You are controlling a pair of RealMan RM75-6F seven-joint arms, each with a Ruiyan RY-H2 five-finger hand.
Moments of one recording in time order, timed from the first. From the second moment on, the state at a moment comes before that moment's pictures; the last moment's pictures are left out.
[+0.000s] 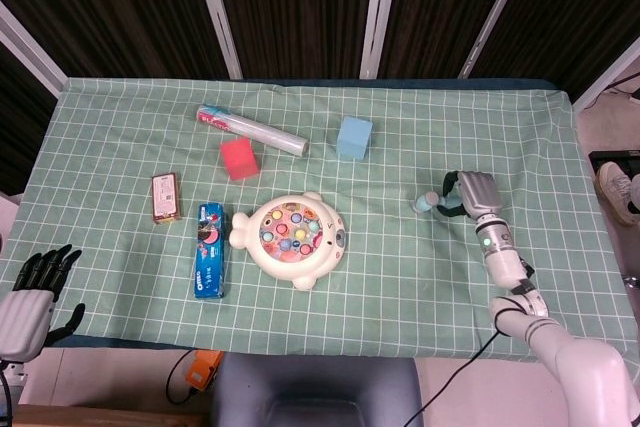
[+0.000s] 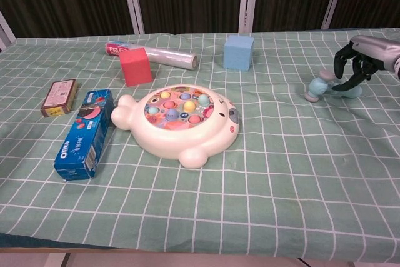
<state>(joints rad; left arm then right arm) -0.10 -1.10 0.00 -1.60 1.53 1.44 0.02 0.72 -1.76 0.23 -0.54 -1.28 0.76 0.33</state>
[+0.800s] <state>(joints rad) -0.10 -1.12 0.00 -1.58 1.57 1.48 0.01 0.31 -1.30 0.06 -1.58 -1.42 1.43 -0.19</state>
